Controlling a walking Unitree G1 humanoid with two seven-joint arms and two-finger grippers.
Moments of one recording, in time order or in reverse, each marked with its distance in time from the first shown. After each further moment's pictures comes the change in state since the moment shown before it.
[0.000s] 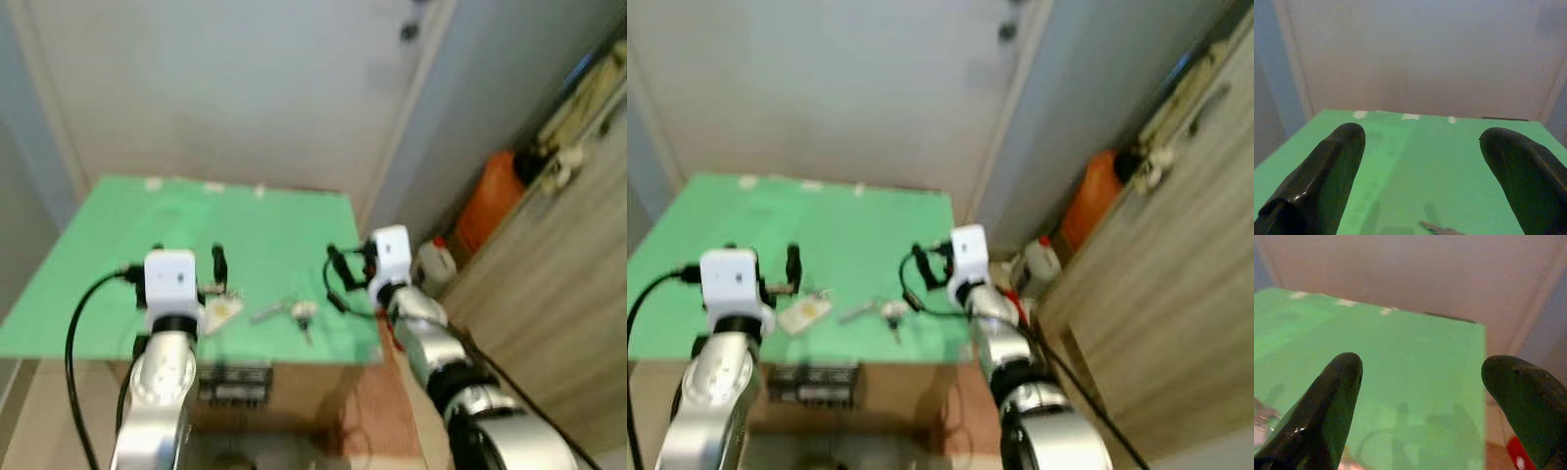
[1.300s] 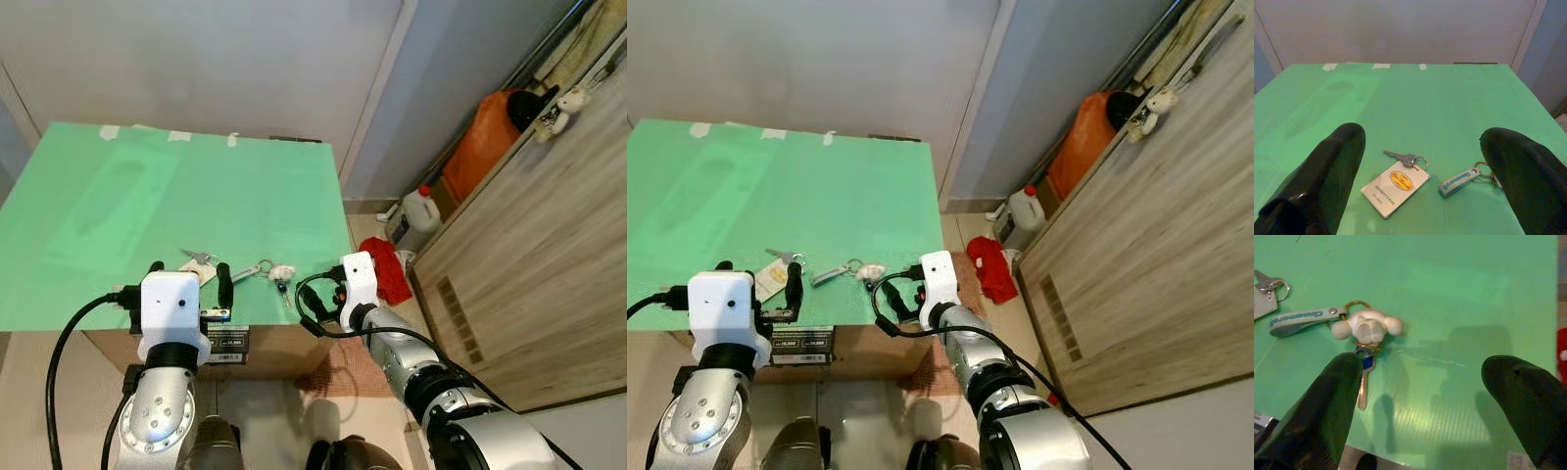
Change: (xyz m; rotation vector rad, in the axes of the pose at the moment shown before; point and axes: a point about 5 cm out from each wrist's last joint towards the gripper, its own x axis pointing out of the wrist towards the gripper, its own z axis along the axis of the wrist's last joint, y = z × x) left arm -0.042 -0.006 0.023 0.032 0.032 -0.025; right arm 0.004 0.046 -0.030 0.102 0.231 0.131
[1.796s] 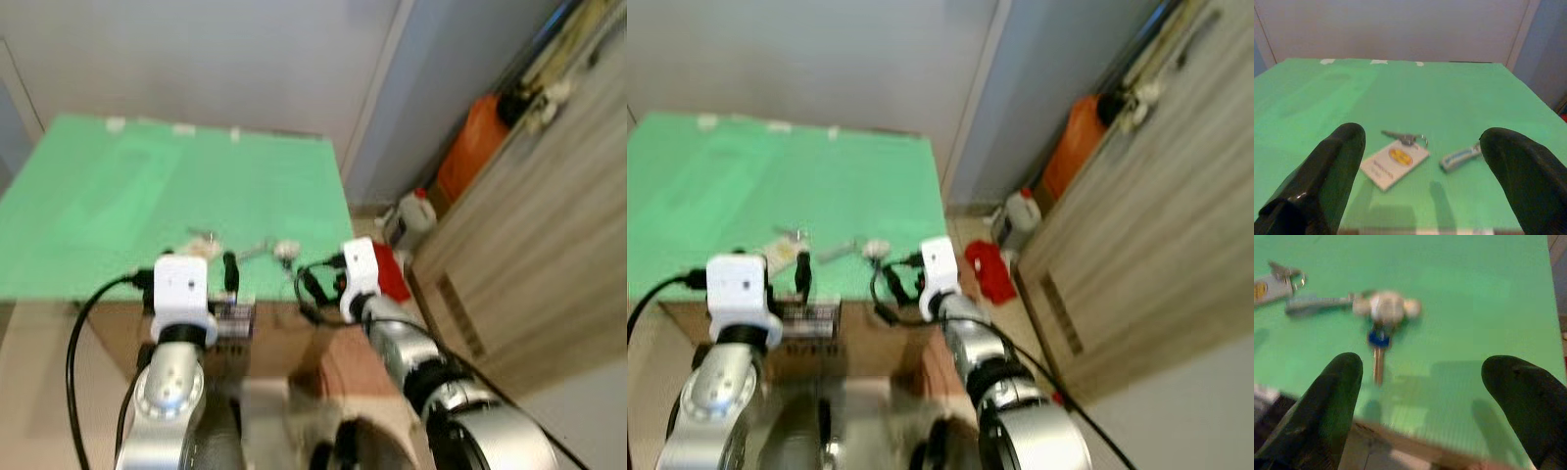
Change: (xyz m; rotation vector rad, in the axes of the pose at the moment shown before) left arm 0.024 -0.004 -0.007 -0.015 -0.006 -0.013; right arm 0.002 -0.003 0.016 -0.038 -0.072 -0.021
